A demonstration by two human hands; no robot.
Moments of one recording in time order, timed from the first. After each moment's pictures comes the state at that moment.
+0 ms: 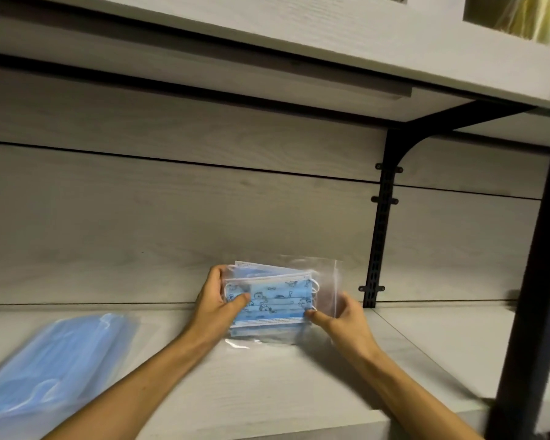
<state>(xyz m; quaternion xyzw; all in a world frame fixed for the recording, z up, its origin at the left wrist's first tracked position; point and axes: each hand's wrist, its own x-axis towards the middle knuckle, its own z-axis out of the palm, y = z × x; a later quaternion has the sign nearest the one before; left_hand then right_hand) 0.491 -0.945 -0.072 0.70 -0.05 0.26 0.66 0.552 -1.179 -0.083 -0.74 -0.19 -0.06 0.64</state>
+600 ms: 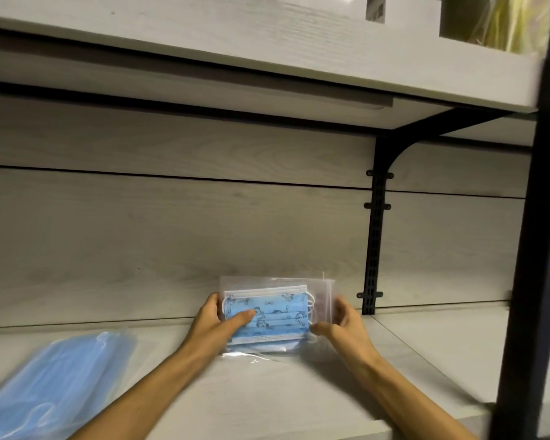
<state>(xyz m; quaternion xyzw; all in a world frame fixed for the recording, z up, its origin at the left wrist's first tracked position) 0.493 -0.944 -0.074 0.72 0.00 0.21 0.67 0.557 -1.184 -0.083 -0.72 -0.19 -0.04 0.67</state>
